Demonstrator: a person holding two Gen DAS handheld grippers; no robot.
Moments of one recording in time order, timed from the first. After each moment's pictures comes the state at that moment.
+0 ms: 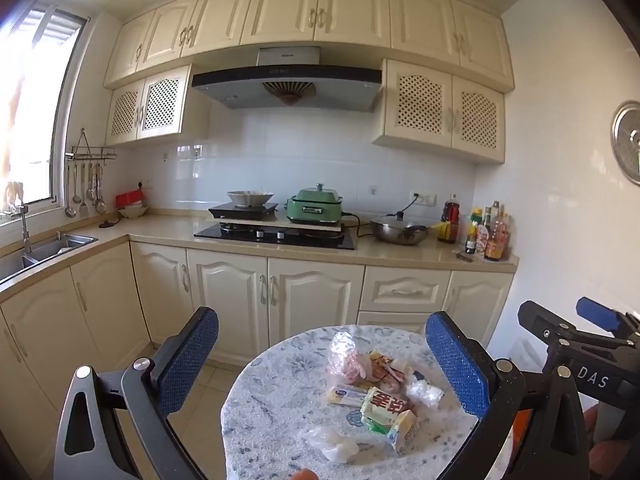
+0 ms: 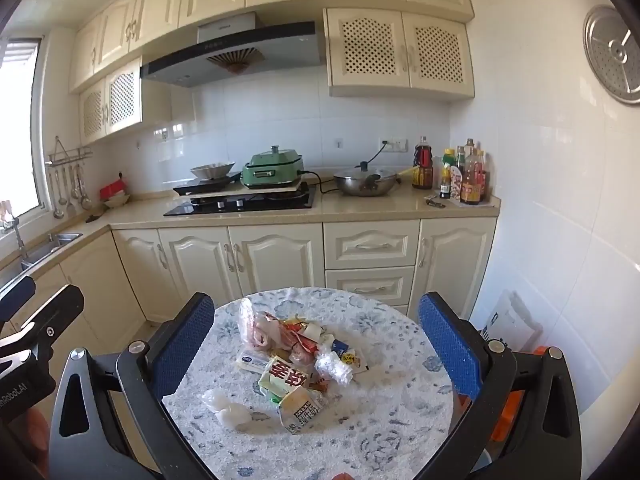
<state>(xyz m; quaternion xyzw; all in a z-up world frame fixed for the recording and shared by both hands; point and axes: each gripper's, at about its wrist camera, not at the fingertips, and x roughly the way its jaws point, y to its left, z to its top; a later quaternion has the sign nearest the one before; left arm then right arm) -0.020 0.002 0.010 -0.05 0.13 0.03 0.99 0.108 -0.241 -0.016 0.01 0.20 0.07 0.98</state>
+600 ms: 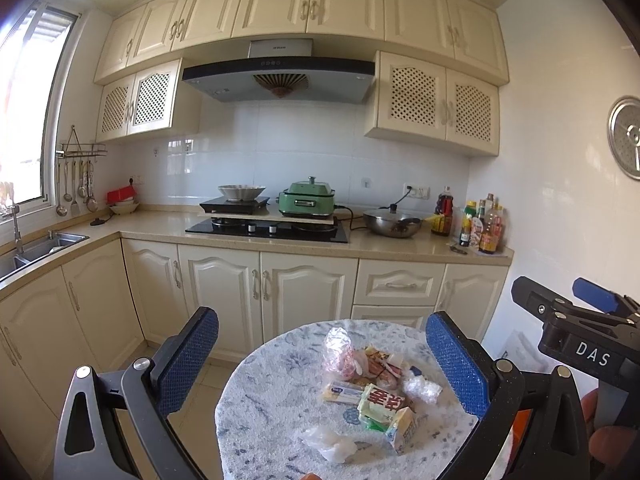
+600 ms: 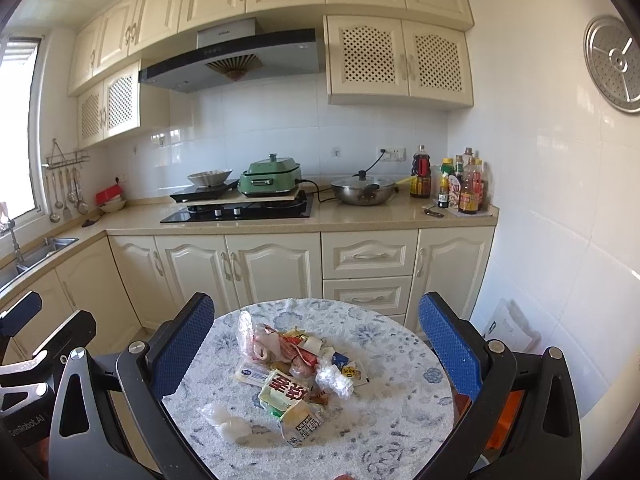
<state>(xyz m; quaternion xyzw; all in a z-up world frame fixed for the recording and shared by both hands) -0.003 0.007 0.009 -0.05 0.15 0.02 0.99 0.118 -0.231 -0.013 0.01 0.18 0.07 0.98</state>
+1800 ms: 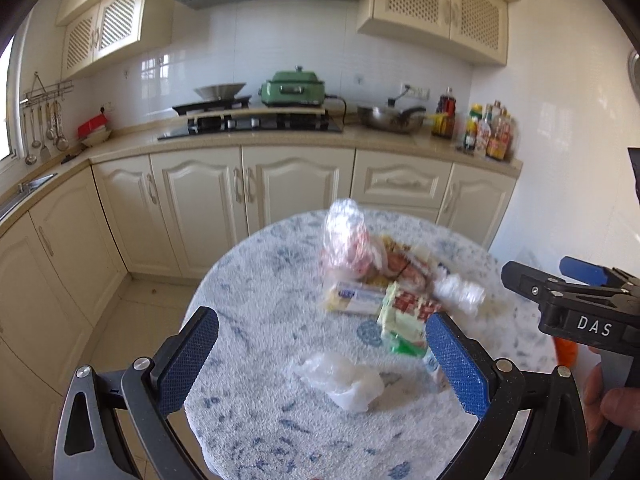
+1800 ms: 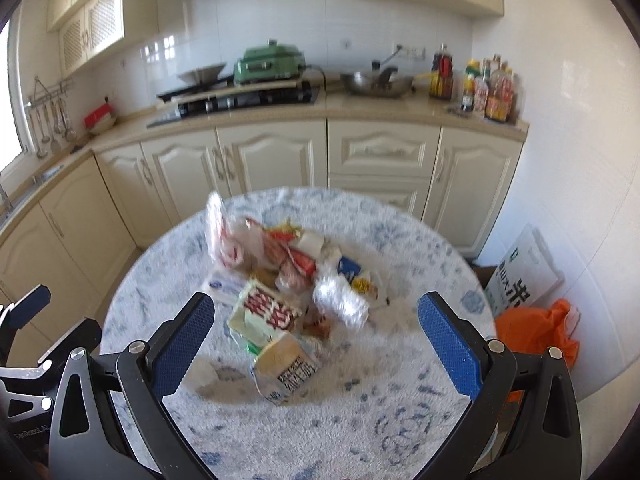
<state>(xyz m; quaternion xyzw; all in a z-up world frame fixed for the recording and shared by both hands) 0.114 0.025 -0.094 -0.03 0.31 -0.01 0.95 0.210 -0.222 -0.152 -0.01 0.36 0.08 0.93</state>
